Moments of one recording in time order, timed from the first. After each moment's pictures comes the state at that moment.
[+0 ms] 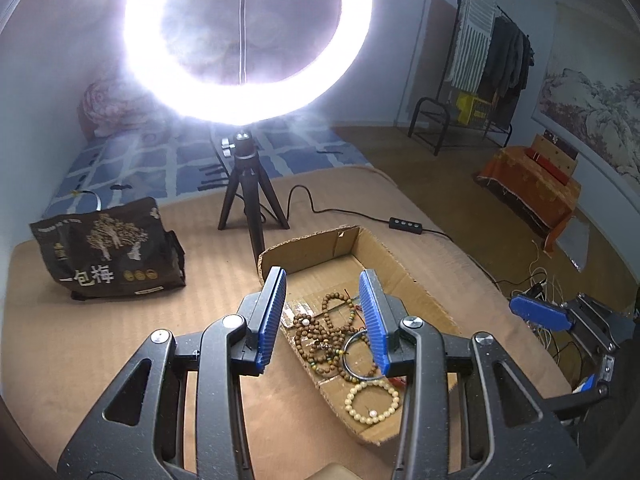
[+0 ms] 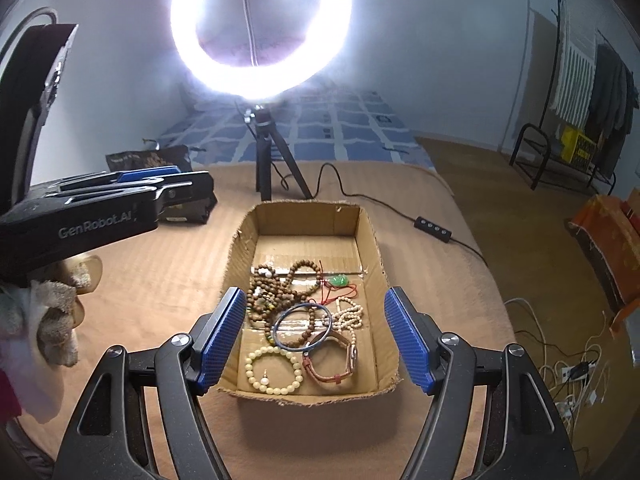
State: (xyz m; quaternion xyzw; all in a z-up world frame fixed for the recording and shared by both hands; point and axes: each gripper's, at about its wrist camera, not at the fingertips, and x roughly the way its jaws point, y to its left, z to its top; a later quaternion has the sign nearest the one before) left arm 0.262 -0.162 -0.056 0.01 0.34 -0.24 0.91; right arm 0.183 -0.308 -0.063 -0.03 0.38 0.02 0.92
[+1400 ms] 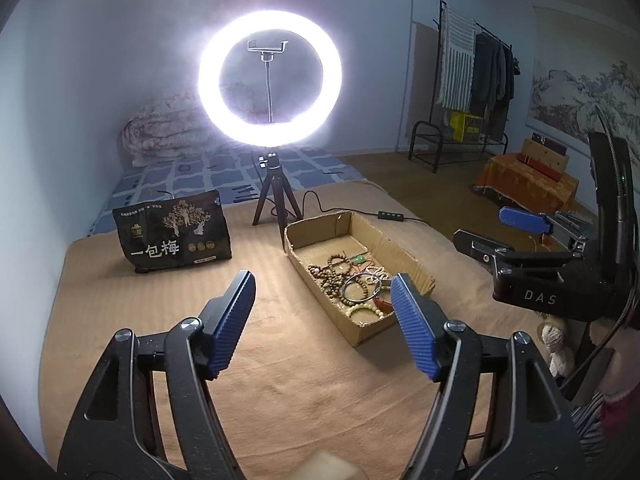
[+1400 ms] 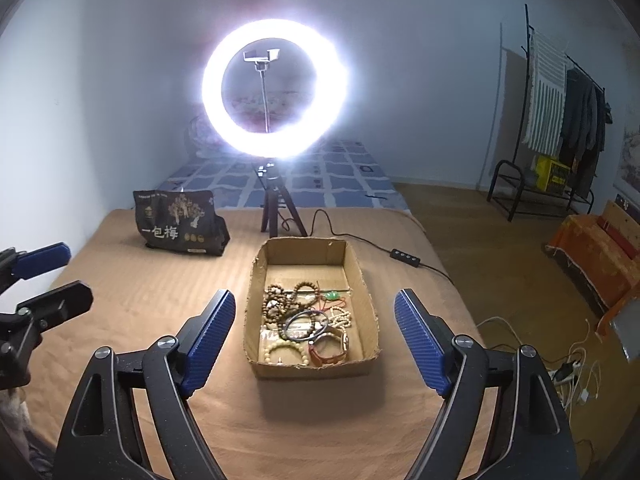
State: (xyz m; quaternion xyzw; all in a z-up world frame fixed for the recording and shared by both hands) left arm 0.086 -0.091 -0.015 0.04 0.27 -0.23 0.93; right arm 0.094 -0.298 -0.018 -0.03 0.29 -0.01 0.96
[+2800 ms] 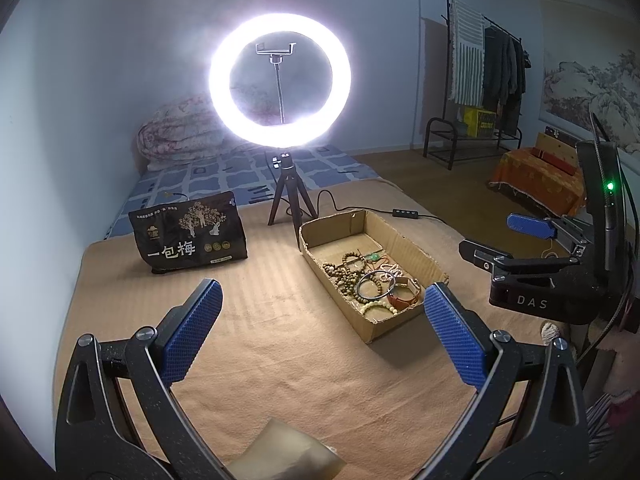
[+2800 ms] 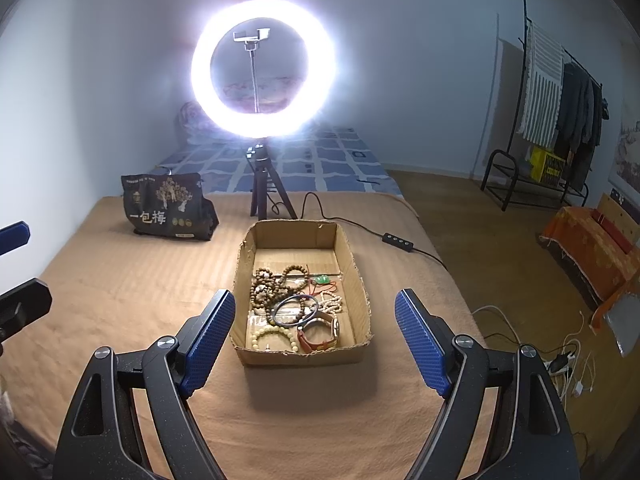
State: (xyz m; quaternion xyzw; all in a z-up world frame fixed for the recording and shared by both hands) left arm 0.081 -0.094 -0.014 0.06 0.27 -0.20 0.94; right arm 0.097 -0.305 -0.031 -0.03 0.31 -0.02 0.95
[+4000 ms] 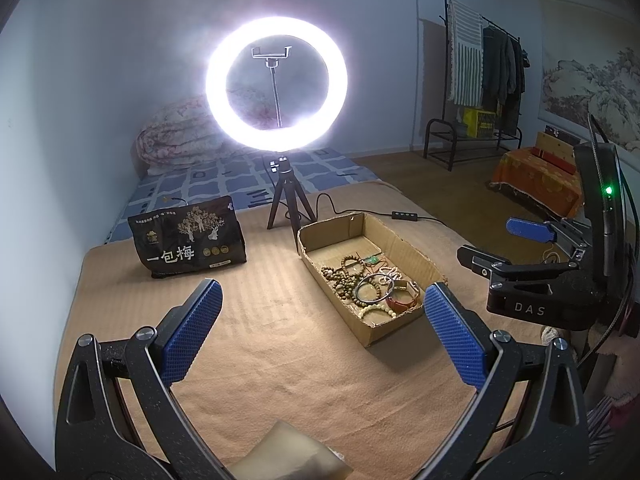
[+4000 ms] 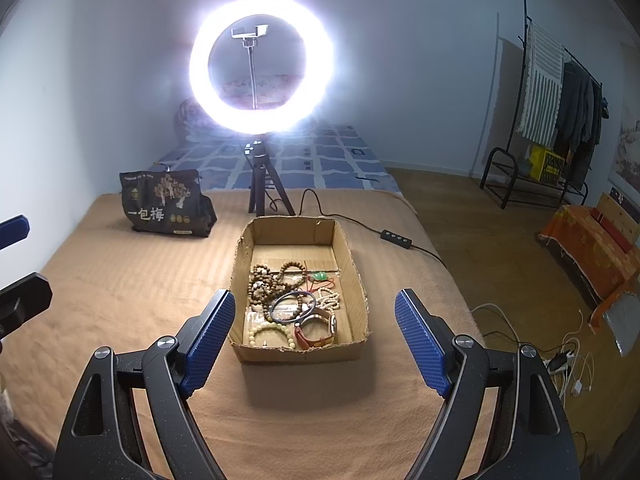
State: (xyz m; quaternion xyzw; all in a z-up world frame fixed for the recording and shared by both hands) left arm 0.082 -0.097 -0.012 0.06 0.27 -0.20 0.94; right arm 0.096 -0.308 -0.033 -0.03 0.32 -0.02 0.95
